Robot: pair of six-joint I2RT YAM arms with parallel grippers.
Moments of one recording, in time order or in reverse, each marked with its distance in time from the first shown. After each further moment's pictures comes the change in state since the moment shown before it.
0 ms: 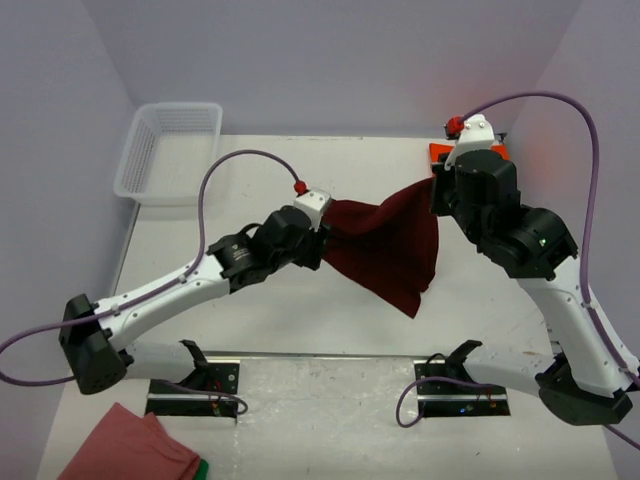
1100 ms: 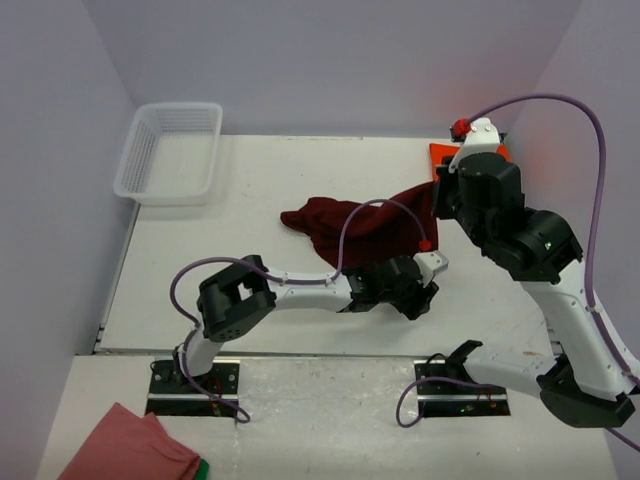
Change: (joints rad) left arm -0.332 0.690 0.231 0.553 0.313 -0.016; right arm 0.000 -0.008 -0.003 -0.029 -0.014 0.051
